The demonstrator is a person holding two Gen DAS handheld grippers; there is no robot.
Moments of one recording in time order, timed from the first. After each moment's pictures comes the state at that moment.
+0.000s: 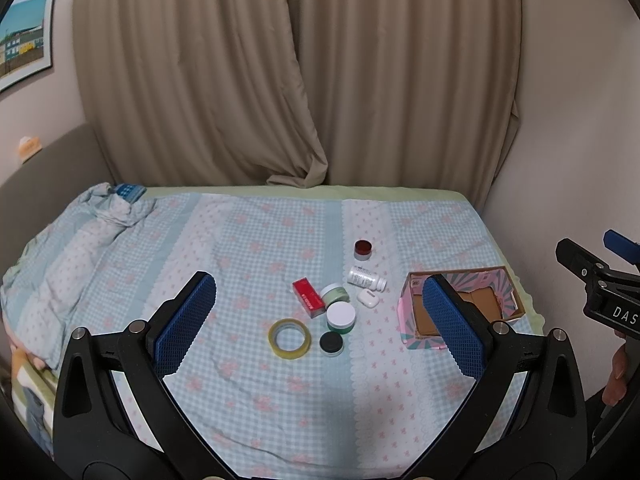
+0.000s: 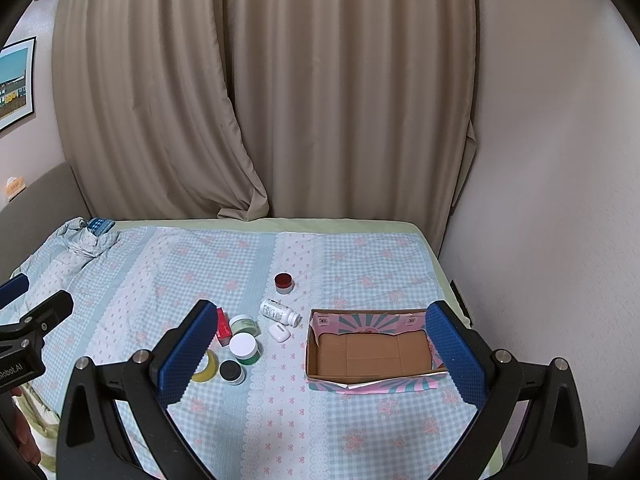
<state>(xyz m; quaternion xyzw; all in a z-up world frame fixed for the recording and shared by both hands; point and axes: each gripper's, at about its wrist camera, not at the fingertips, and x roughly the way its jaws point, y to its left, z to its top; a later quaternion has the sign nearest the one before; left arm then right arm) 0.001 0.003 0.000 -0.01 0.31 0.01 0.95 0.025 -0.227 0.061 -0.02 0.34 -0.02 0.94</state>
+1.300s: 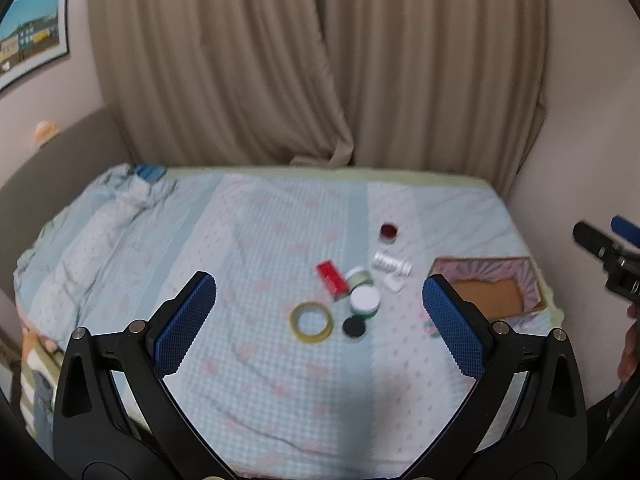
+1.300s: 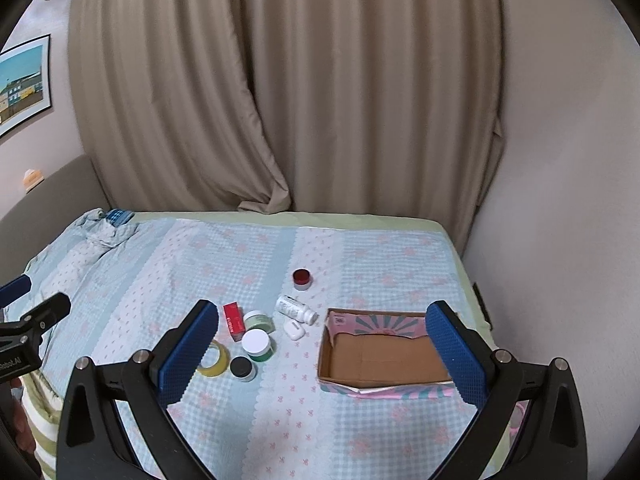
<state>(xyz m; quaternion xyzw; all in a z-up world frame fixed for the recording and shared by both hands) 0.013 0.026 -0.025 -0.01 0.35 0.05 0.94 0.045 -0.224 0.046 -0.02 0.35 0.03 0.94</state>
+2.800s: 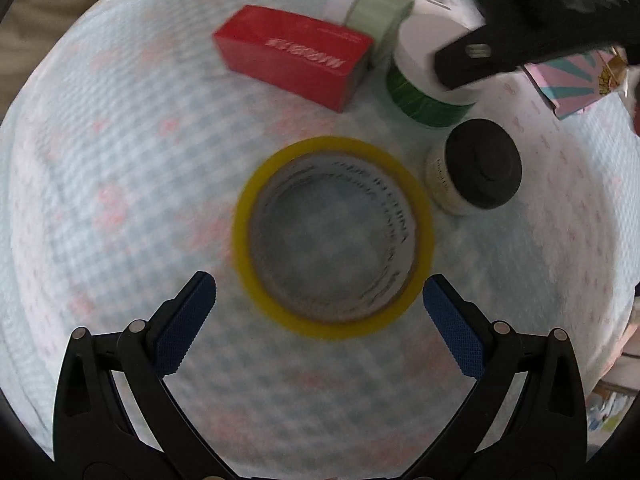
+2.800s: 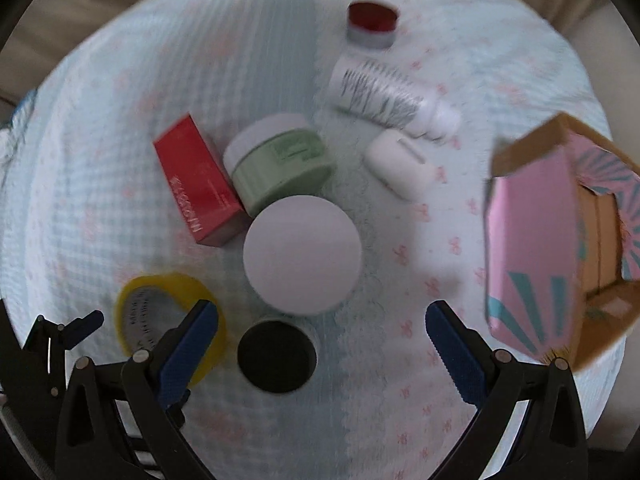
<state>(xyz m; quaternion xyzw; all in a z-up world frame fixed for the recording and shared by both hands) 0.238 0.077 -0.462 0.17 0.62 -0.20 0.74 0.277 -0.080 -0.364 0.02 0.70 -0.03 0.72</state>
